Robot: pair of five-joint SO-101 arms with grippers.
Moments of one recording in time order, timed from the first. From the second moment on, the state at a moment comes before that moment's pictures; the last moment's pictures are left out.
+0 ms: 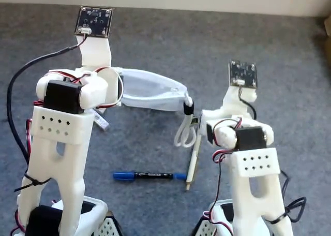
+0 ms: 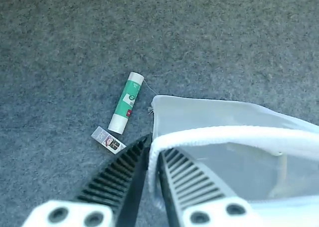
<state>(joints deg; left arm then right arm) 8.2 -21.8 -0.1 86.0 12.7 -11.2 -45.5 40.9 68.0 -10.6</state>
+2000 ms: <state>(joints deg) -5.8 -20.4 -13.7 93.5 17.4 -18.3 -19.3 45.8 54.5 -25.6</state>
